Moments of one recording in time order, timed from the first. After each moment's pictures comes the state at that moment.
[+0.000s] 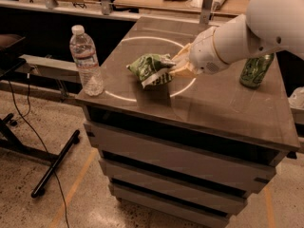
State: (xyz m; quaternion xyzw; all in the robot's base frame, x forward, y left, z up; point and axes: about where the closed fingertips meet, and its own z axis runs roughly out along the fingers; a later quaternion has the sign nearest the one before) arm 0.588 -0.065 0.912 -0.62 0.67 0.08 0.40
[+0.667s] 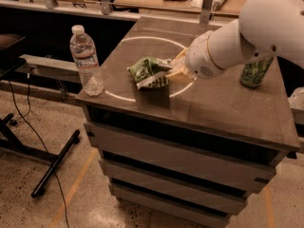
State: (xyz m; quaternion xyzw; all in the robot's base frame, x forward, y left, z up) arm 0.578 -0.057 0.907 -0.59 0.70 0.08 0.40
